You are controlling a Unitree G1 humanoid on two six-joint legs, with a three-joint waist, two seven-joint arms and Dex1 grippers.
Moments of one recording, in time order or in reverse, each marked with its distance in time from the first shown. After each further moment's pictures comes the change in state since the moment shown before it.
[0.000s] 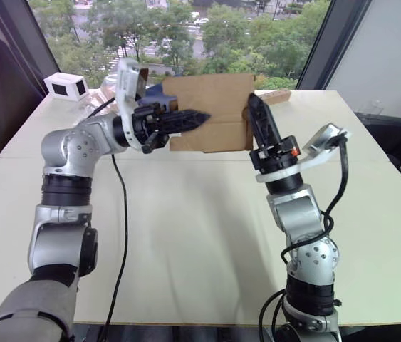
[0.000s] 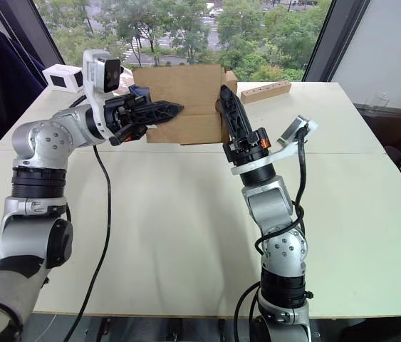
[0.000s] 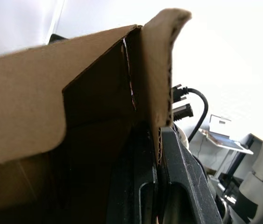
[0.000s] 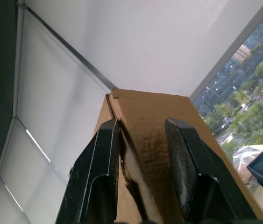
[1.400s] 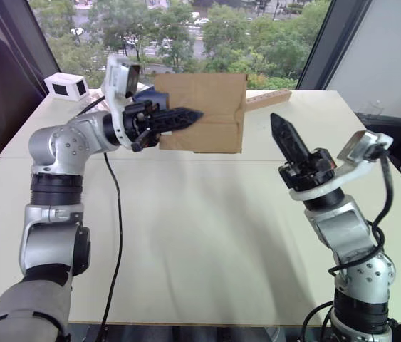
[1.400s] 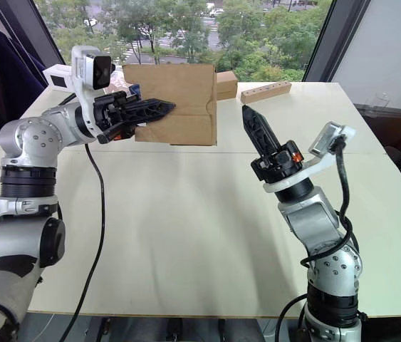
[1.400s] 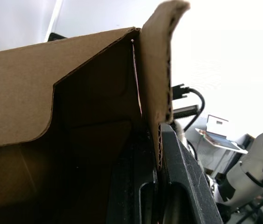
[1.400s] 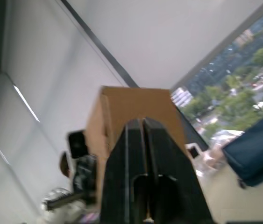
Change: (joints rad) left arm -0.009 0.053 0.004 -0.001 -0.022 0.043 -0.032; right arm 0.125 -0.320 -0.111 -0.100 0.184 0.121 0.031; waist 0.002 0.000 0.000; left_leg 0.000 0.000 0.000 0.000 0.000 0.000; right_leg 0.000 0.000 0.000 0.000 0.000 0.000
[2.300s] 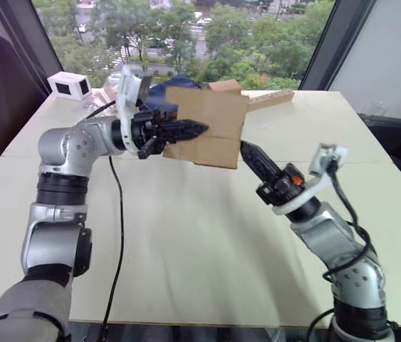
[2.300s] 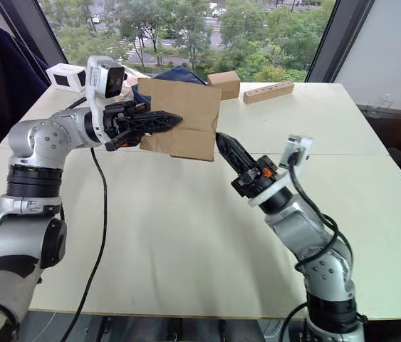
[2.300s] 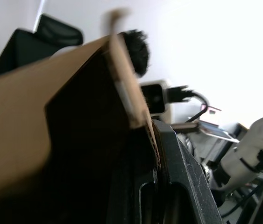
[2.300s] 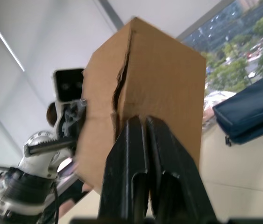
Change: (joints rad) left arm -0.009 0.009 -0.069 0.031 0.071 -0.002 -0.042; right arm 0.082 -0.081 0.056 -0.065 -0.054 0.069 0.032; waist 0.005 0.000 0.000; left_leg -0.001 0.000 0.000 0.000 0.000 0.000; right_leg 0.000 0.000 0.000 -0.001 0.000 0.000
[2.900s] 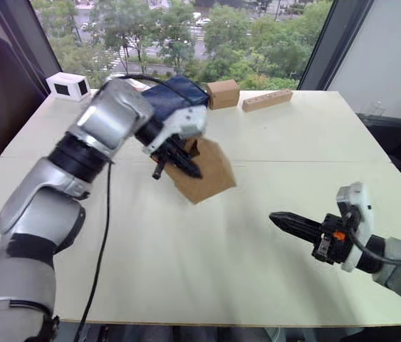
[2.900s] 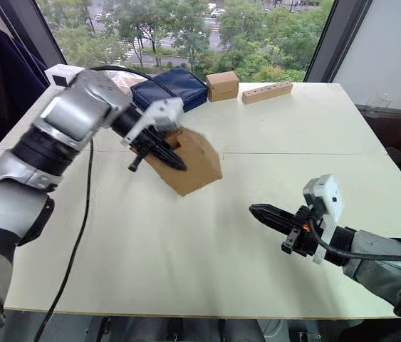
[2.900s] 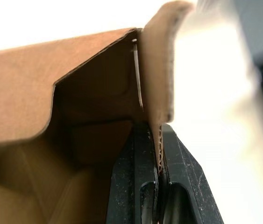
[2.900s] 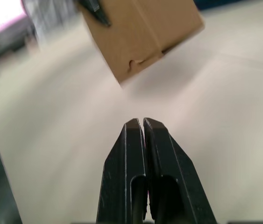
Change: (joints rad) left arm -0.308 0.094 -0.740 0.070 0.650 -0.349 -0.266; right arm 0.416 -0.633 -0.267 -0.153 -0.073 0.211 0.229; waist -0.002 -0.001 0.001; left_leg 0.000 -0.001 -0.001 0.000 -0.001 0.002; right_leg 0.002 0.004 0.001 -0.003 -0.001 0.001
